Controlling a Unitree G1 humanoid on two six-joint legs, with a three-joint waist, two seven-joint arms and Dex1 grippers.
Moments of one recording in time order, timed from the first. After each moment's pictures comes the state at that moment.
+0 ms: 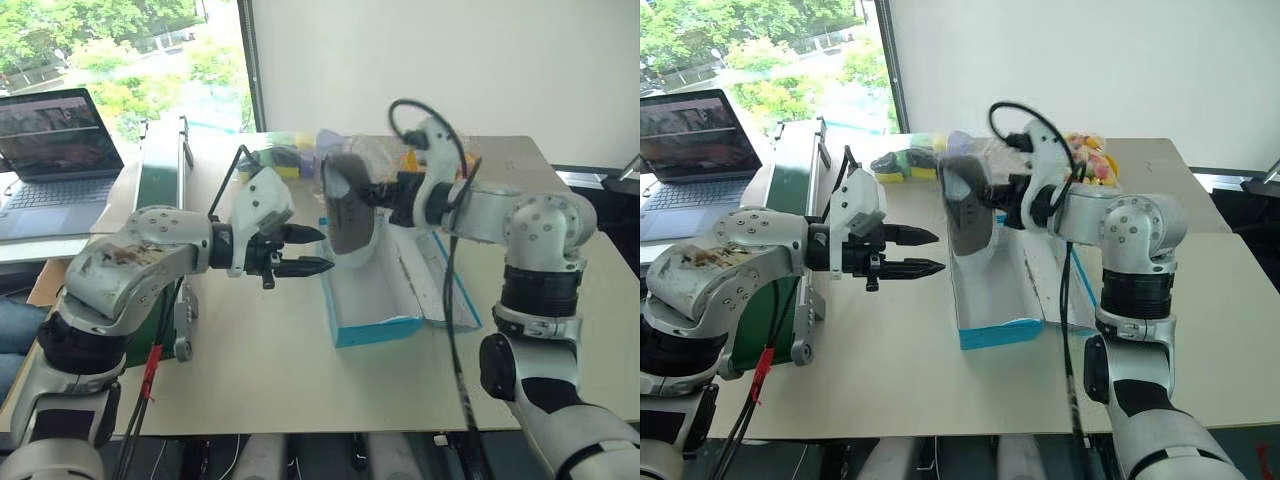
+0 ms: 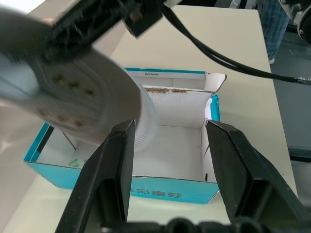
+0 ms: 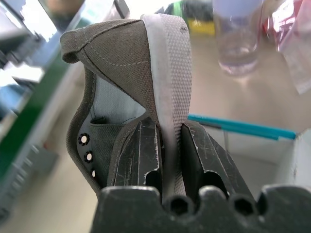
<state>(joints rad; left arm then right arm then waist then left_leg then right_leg) -0.72 0.77 -0.15 -0.42 -0.62 0.87 -0.90 -0.93 -0.39 -0.07 -0.06 0.76 1.39 0.06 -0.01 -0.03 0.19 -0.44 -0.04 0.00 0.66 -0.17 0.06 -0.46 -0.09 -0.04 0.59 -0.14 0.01</state>
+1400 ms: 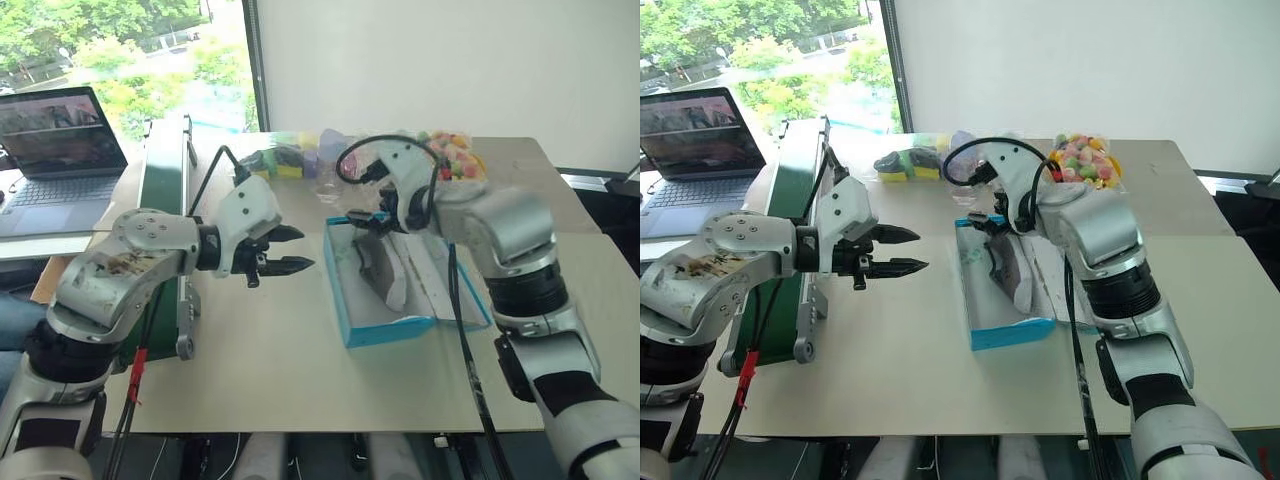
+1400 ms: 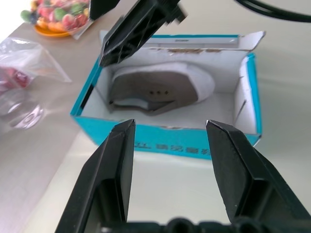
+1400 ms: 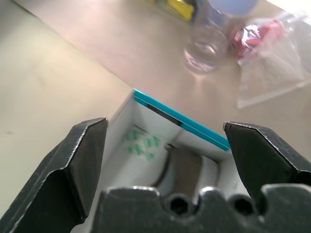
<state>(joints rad) -0.67 0.82 -0.12 -0.43 -0.51 0.88 -0.84 -1.04 -0.47 0.17 -0.08 0.37 1.26 0.44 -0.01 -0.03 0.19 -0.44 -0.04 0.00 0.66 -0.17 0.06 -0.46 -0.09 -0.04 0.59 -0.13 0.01</state>
